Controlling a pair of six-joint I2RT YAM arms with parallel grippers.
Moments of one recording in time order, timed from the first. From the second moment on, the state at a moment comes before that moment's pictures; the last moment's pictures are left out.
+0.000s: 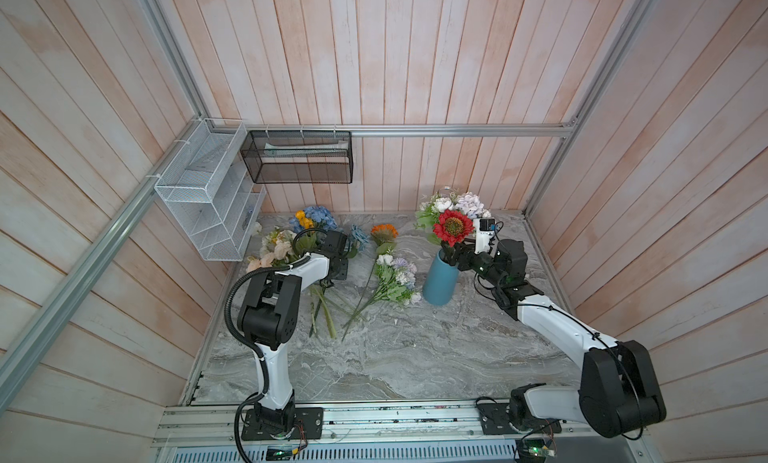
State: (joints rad) left arm -0.28 1.98 1.31 -0.41 -0.20 -0.14; right arm 0.26 1.33 0.77 0.37 -0.33 0.33
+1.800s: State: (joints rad) left arm -0.30 1.36 0.85 0.19 0.22 -0.21; right arm 0.26 1.32 0.77 0.36 -0.32 0.33
